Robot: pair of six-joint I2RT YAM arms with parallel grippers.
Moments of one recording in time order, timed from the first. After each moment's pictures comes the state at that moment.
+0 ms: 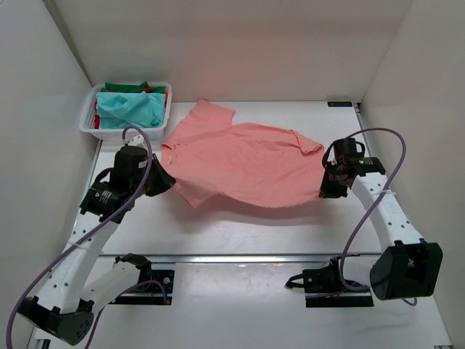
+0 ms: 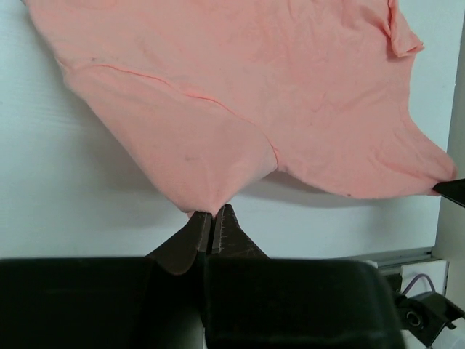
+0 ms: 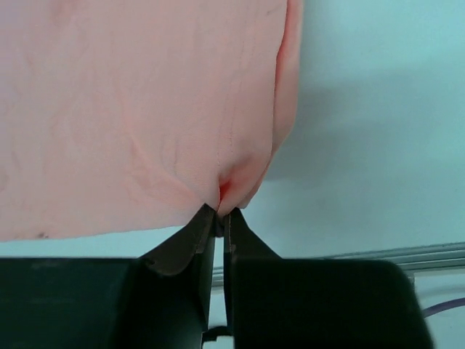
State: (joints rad) left arm -0.38 0.91 1.11 -0.86 -0.04 -0.66; right arm 0.06 1.23 1.04 -0.95 0.02 0.36
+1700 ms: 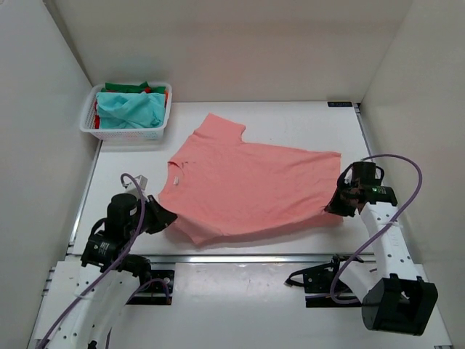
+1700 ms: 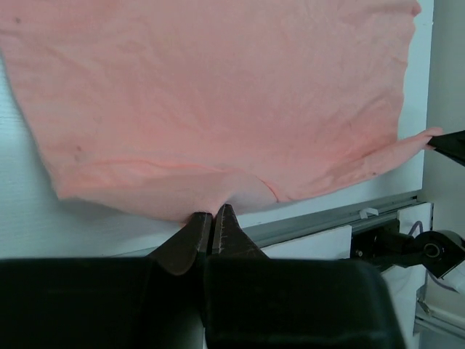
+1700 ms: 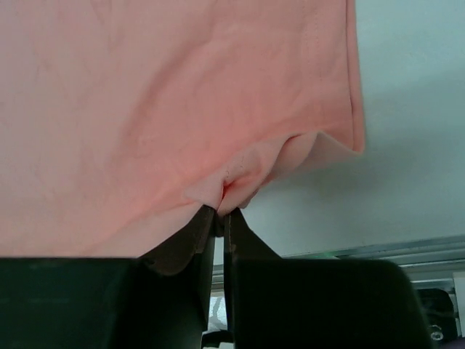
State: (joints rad) left arm -0.28 0.42 0.60 -0.80 0.21 -0.65; right arm -0.09 0.96 0.78 -0.89 -0.13 0.35
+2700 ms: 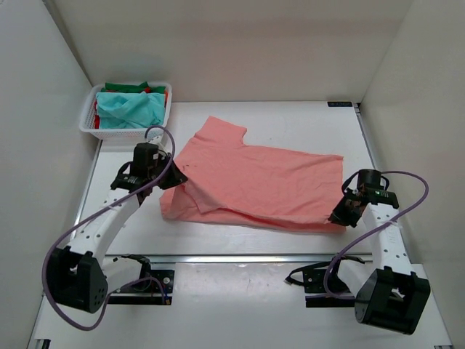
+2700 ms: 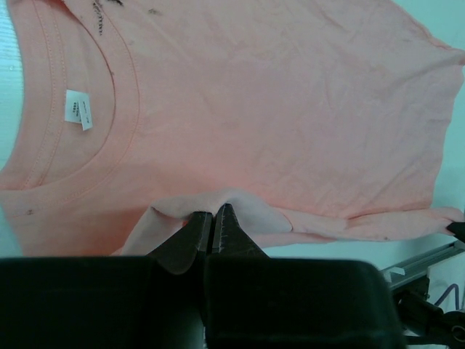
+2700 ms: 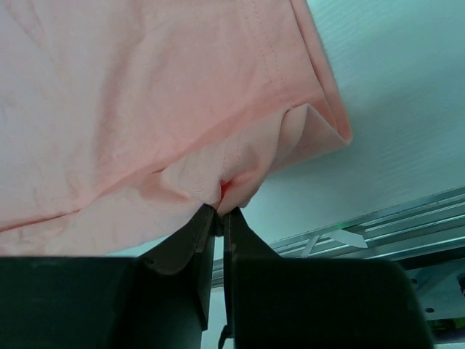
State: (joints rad) left arm -0.24 1.12 0.83 -0.42 0.21 -0.54; right arm -0.23 0.98 0.71 -0.93 -0.12 0.47
